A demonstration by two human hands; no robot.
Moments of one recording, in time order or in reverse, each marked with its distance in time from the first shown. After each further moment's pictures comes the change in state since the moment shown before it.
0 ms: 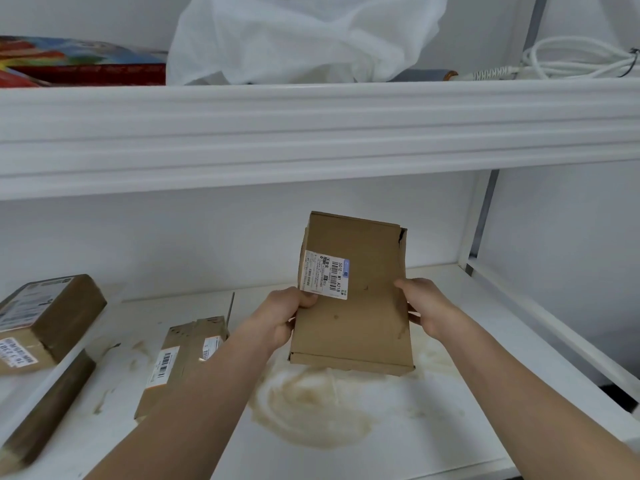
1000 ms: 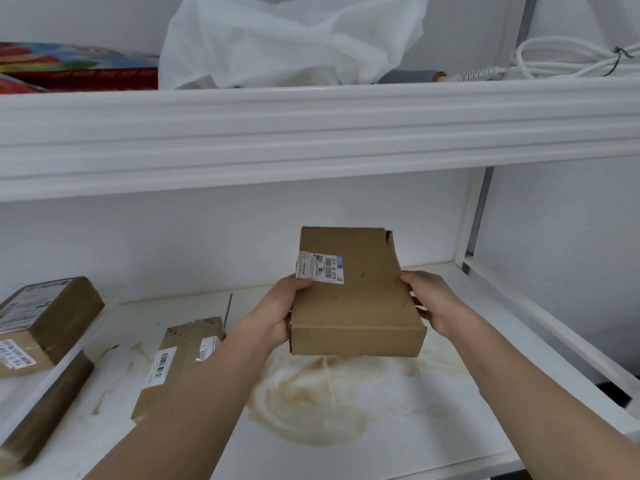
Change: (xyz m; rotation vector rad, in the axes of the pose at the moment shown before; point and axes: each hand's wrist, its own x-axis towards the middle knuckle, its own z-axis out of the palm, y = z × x) left_hand -0.015 0.007 0.009 -0.069 -0.121 0.022; right_hand -0.015 -0.005 -0.019 0.058 -0.007 -0.060
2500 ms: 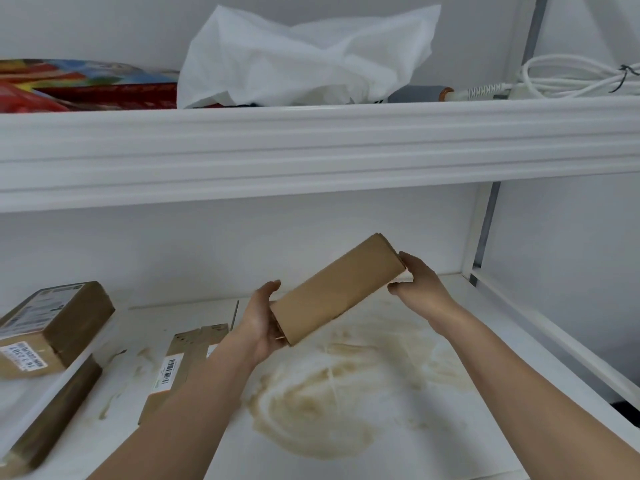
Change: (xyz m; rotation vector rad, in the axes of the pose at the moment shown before) left_hand 0.004 -0.006 -0.039 -0.097 0.188 -0.027; right_hand -0.021 -0.027 0.019 -0.377 -0.036 -0.383
